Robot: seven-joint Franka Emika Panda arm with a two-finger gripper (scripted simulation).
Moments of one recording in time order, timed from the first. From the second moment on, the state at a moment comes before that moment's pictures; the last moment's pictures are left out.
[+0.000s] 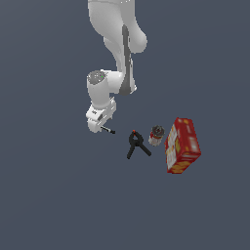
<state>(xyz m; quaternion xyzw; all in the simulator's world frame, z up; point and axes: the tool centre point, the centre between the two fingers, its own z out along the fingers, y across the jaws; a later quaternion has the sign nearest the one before) -0.141 -0.109 0.060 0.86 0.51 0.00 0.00</state>
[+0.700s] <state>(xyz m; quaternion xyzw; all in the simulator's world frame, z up) -0.142 -0.109 0.033 0.86 0.51 0.00 0.00</state>
